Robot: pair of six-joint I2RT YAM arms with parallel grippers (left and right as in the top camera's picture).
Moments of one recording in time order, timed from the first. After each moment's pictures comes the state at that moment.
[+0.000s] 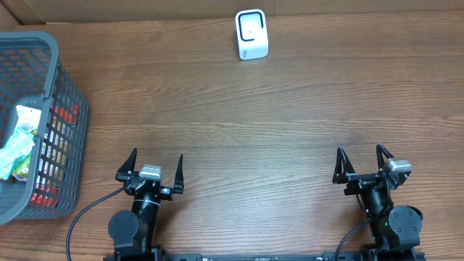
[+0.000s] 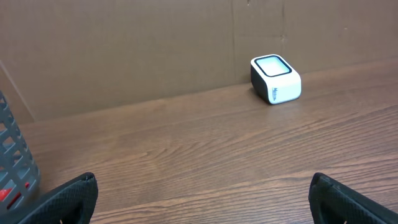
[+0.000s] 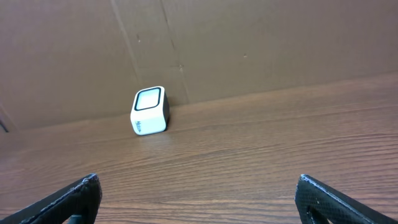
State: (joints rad) left arm 0.12 0.02 0.01 -0.05 0.23 0.14; right arm 0.09 0.02 0.02 -0.03 -0.06 0.23
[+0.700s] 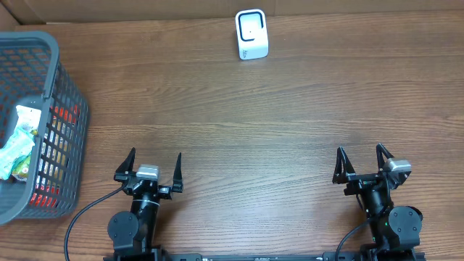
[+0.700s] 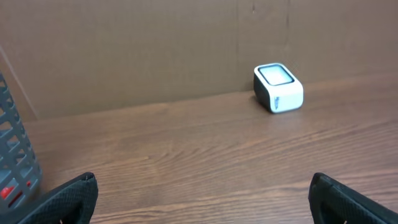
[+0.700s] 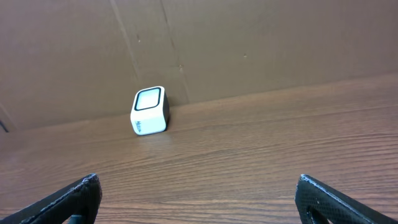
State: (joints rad) left arm 0.12 0.02 0.02 -0.04 0.21 0.09; right arm 0.09 0.02 0.02 -0.03 -0.06 0.23
